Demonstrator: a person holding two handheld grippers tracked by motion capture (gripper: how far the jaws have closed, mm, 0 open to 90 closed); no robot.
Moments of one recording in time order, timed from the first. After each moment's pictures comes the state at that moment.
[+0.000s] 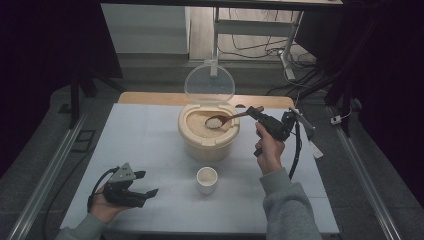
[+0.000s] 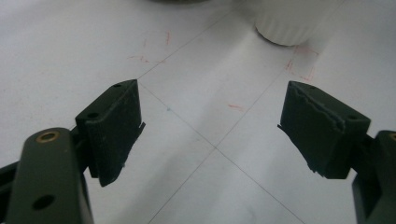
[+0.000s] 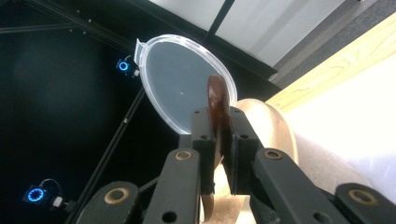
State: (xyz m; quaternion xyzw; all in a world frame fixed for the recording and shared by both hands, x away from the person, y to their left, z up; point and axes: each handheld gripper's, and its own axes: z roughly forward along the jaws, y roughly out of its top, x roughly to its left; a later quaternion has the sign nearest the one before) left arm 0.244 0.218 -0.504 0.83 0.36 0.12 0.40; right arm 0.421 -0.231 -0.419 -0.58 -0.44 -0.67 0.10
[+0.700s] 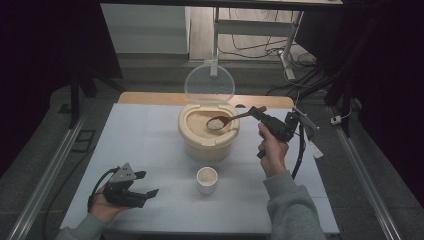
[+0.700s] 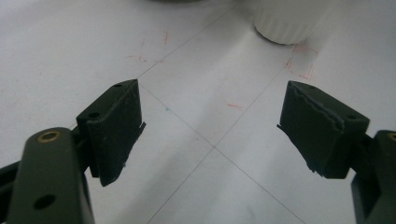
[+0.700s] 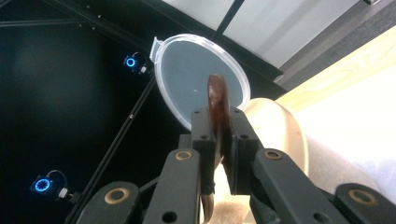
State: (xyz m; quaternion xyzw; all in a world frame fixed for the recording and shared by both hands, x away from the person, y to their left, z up) left arm 0.244 0.217 -0.504 0.84 0.35 0.12 0.40; right arm 0.411 -0.234 -0.409 -0.57 -0.45 -0.68 0.10
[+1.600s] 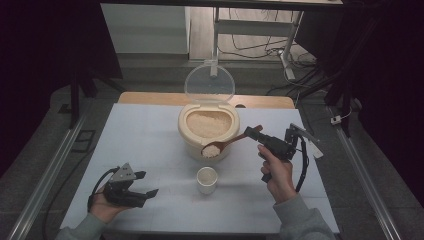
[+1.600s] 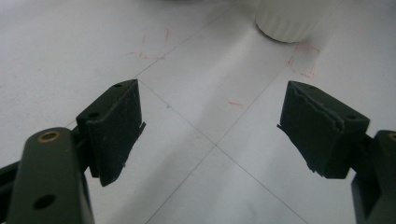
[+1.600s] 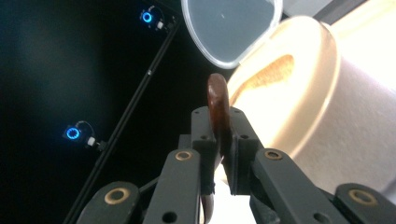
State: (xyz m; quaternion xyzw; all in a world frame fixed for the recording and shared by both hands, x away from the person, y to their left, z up) left arm 0.245 0.219 -0.506 0.84 0.36 0.11 0.40; right arm 0.360 -0.236 -0.420 -0.54 -0.50 -0.66 0.16
